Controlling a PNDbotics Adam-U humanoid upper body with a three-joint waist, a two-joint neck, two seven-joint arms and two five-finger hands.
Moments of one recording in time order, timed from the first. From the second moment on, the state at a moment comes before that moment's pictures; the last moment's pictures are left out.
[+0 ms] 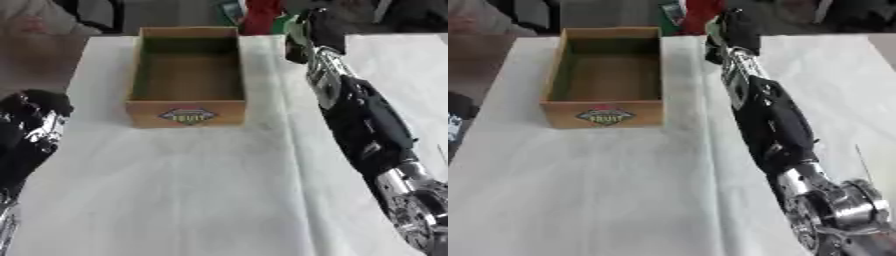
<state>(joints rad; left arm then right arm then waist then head) -0.26 0.29 -0.11 -1.89 0.04 0.10 0.07 -1.12 -0.21 -0.11 -0.71 1.12 0.17 -0.27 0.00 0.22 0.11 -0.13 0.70</state>
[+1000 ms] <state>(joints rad) -0.26 0.29 -0.12 -1.89 0.04 0.11 0.06 -1.14 0.01 0.07 -0.77 1.12 -0.10 -0.08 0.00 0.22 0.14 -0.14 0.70</state>
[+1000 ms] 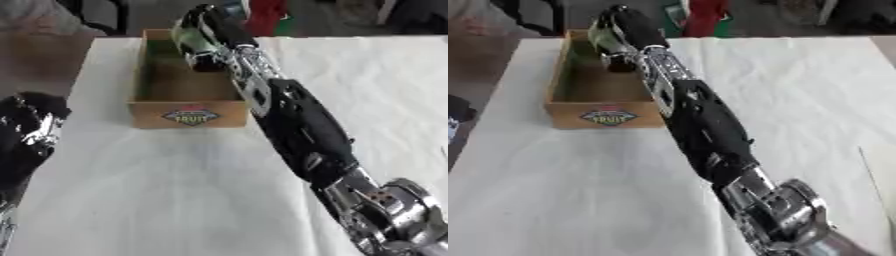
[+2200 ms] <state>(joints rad) -0.26 0.29 -0.12 -1.90 0.04 0.11 0.07 -1.09 -0.15 -0.04 -0.86 0.88 0.00 -0.18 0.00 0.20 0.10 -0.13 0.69</state>
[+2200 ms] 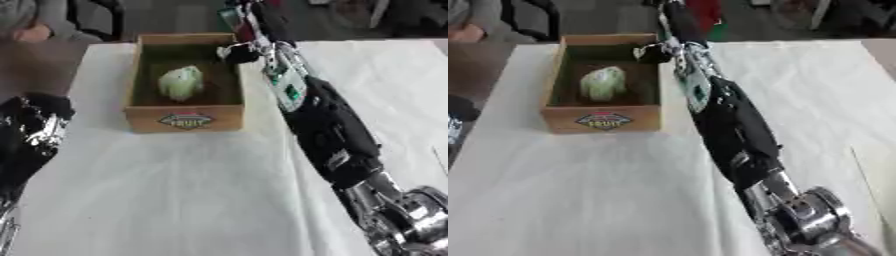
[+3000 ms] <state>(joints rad) -0.25 0.29 -0.11 -1.90 0.04 0.10 0.07 -0.90 -0.37 -0.14 -0.86 0.47 0.08 -0.36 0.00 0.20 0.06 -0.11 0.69</state>
